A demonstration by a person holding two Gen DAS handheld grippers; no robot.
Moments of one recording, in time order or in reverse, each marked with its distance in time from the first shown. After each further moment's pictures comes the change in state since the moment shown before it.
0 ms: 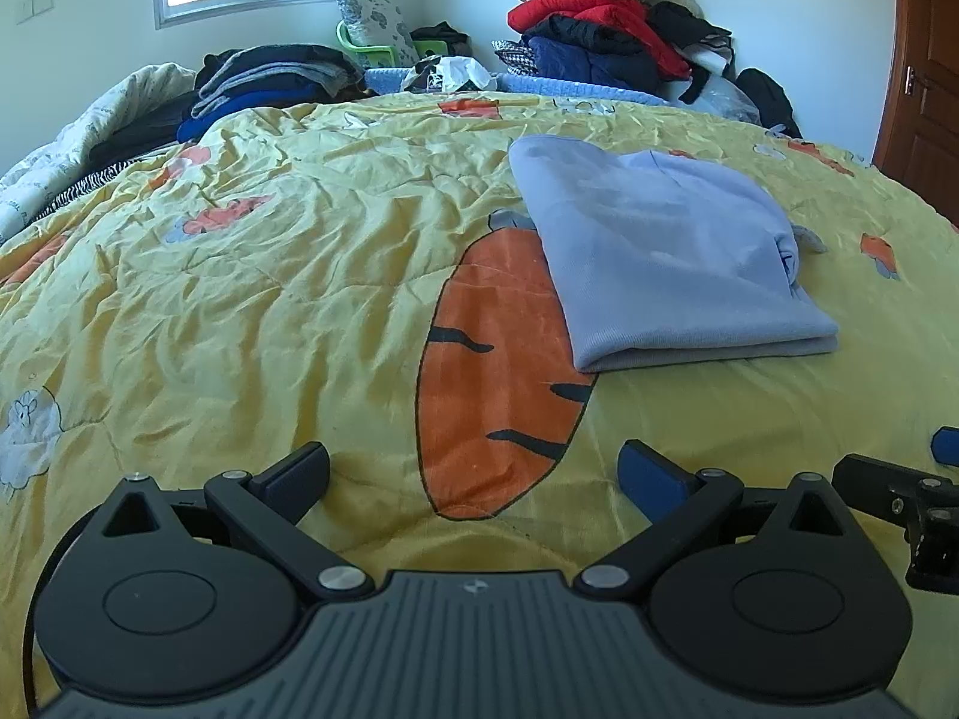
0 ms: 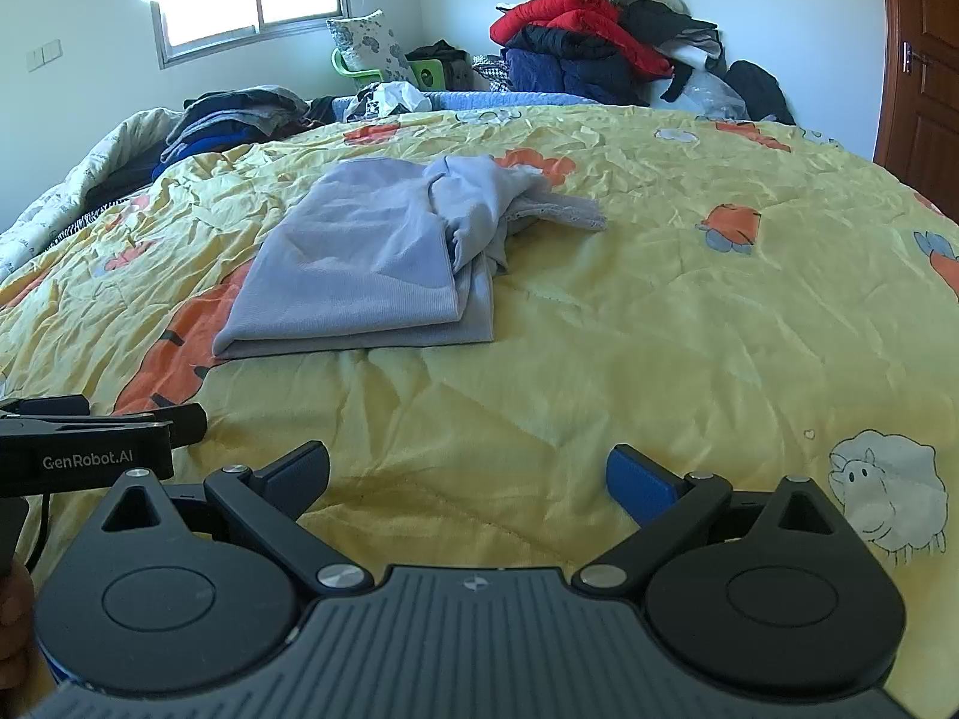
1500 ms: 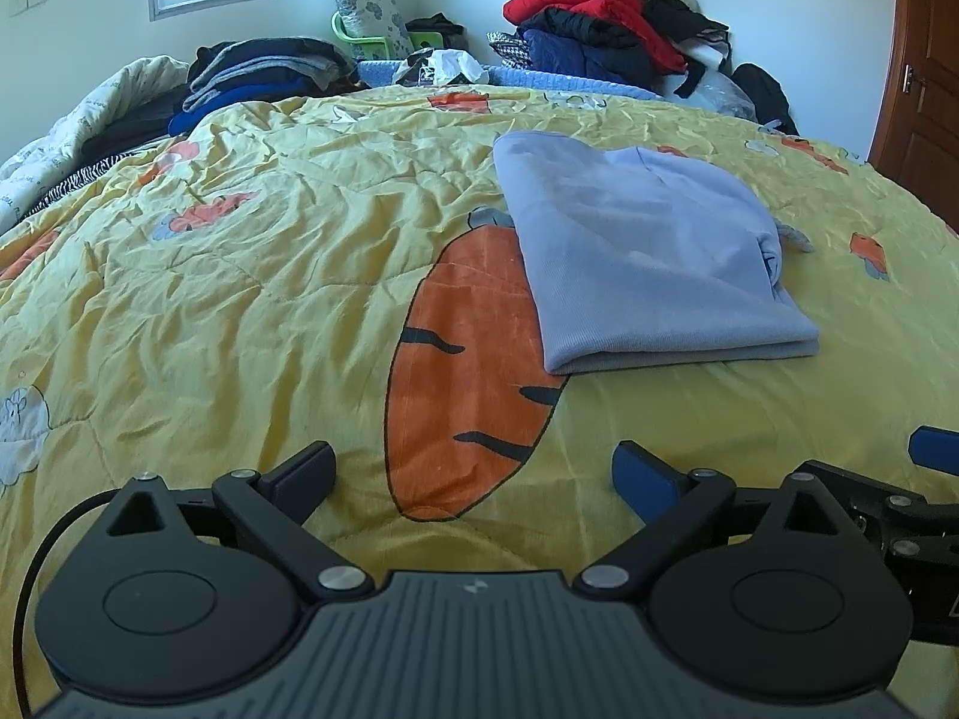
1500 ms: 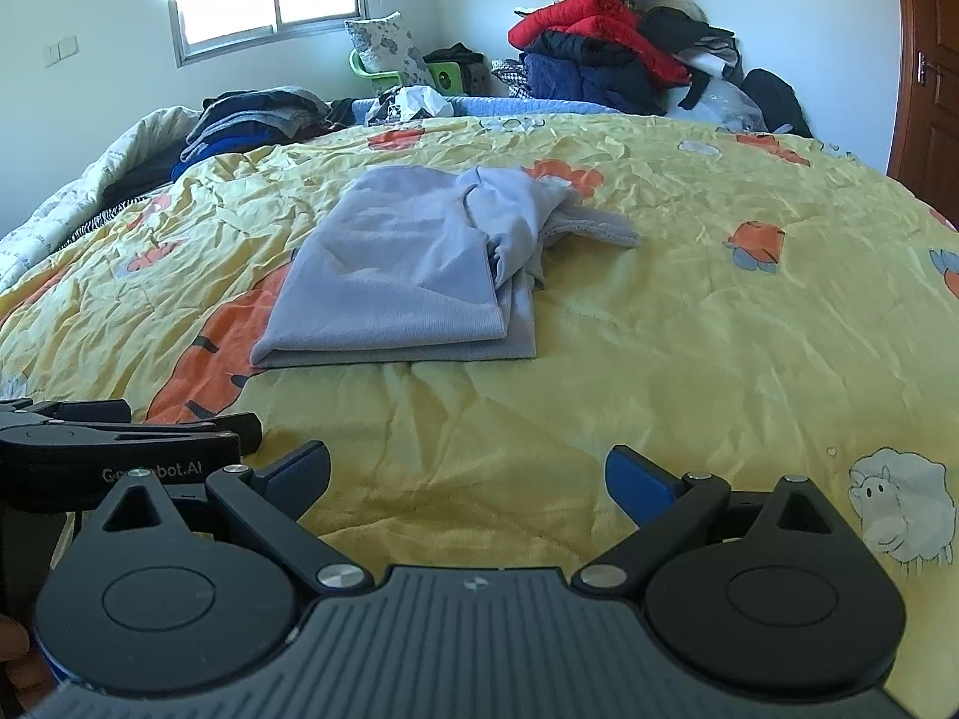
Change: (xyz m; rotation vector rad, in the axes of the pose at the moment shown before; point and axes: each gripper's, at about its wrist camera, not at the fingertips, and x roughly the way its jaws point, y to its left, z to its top) left arm -0.001 -0.010 0.004 -0.012 0.021 -0.015; right arm -0.006 0.017 0.006 -0.018 -0.002 0.025
